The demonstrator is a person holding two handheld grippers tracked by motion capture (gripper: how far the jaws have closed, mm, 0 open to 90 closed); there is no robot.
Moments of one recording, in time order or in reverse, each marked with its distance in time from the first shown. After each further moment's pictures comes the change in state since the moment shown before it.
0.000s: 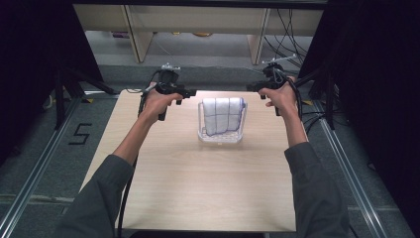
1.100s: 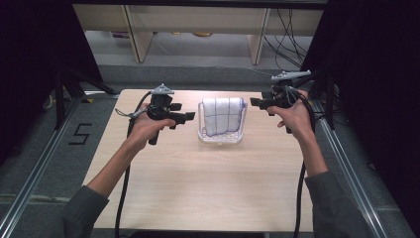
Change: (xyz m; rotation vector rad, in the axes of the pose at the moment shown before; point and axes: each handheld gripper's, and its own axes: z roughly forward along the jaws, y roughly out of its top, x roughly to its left) left arm -0.043 -0.053 -0.054 -0.006 -0.117 0.056; right arm 0.029 -0.044 -0.052 -0.066 0.026 -0.088
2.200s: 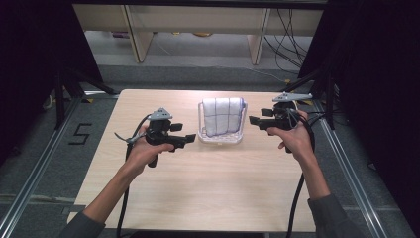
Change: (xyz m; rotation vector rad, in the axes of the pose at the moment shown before) left arm -0.026 -0.053 -0.007 -0.012 -0.058 0.010; right arm 0.017 -0.050 -0.006 -0.018 0.042 0.013
